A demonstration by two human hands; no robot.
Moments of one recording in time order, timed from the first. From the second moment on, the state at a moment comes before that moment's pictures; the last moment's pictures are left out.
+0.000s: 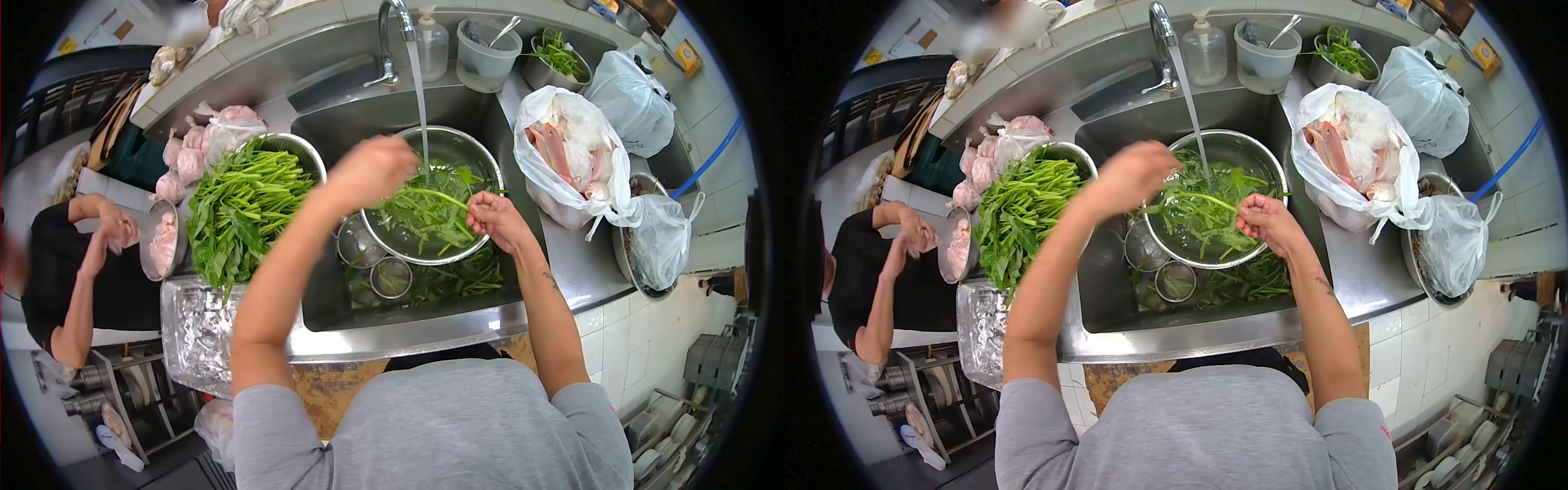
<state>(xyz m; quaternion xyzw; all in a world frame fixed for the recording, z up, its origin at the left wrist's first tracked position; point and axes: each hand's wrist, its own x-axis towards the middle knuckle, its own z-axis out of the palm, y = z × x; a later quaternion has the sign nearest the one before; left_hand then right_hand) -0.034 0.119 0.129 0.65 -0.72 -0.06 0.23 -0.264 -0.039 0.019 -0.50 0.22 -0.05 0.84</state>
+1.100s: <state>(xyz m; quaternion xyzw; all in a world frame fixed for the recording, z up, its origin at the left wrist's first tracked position) -0.129 0.151 -0.012 0.64 -0.11 -0.23 0.72 -0.223 0.044 -0.022 -0.80 0.20 0.06 0.57</state>
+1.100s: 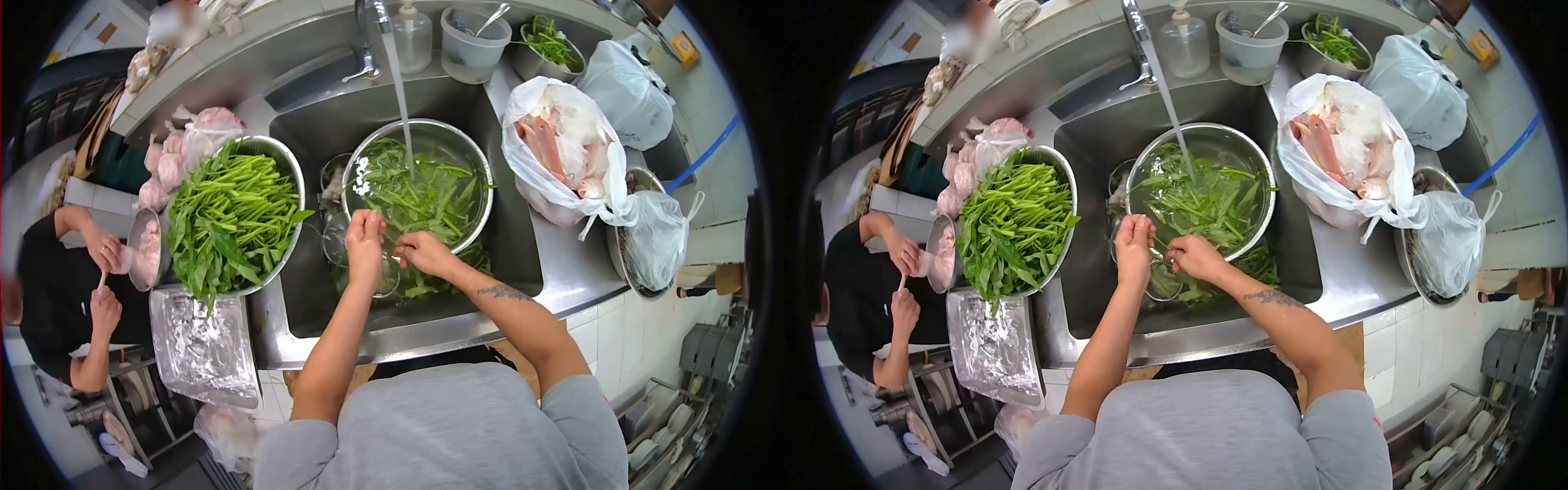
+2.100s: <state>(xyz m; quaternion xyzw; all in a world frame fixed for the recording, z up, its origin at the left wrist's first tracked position) -0.139 0.200 0.001 0.83 -0.38 -0.12 0.40 -0.214 -0.107 -0.080 -0.92 0.25 0.25 0.18</state>
